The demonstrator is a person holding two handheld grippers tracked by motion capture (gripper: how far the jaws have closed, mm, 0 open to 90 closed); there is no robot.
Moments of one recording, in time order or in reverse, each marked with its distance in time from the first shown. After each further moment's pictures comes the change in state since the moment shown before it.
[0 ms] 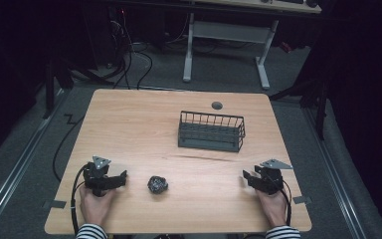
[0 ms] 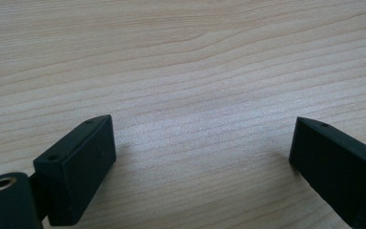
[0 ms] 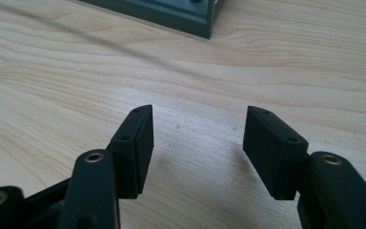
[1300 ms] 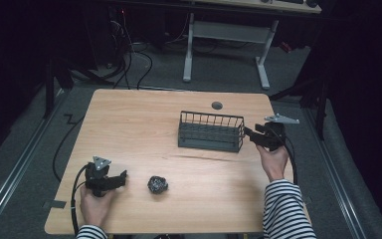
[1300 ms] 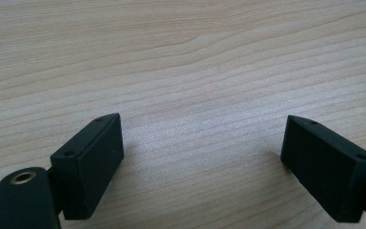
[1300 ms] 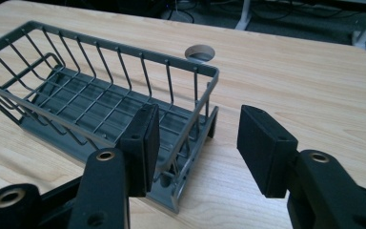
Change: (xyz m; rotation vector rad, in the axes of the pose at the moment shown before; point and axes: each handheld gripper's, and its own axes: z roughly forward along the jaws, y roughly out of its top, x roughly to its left) left arm -0.001 -0.001 -0.001 -0.013 -0.013 0.013; right arm -0.024 0.129 0.002 -0.126 -0.007 0.028
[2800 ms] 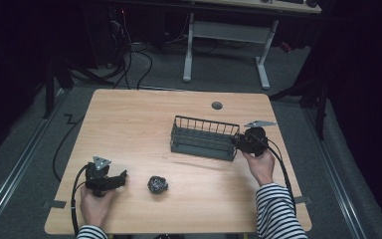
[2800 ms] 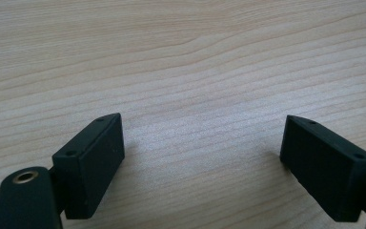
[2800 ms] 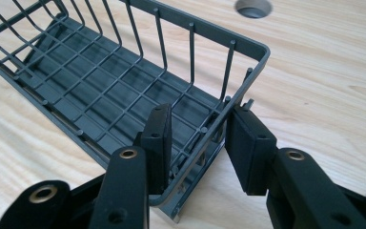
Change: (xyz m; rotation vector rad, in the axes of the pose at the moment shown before) left arm 0.000 0.000 0.000 -0.001 0.000 -0.001; right arm 0.037 -0.012 0.027 0.156 0.072 -0.076
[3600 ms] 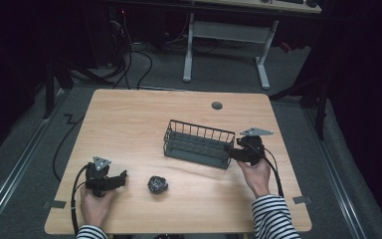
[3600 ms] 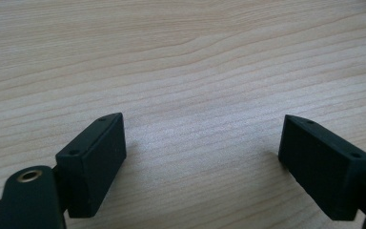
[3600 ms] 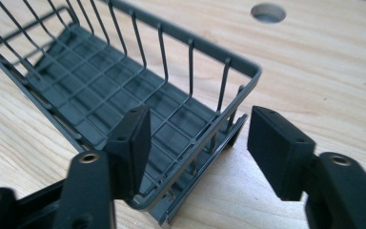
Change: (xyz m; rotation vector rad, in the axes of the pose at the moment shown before) left arm 0.000 0.000 -0.001 -0.002 -0.002 0.002; right arm 0.030 -0.013 -0.016 -0.049 -0.009 -0.002
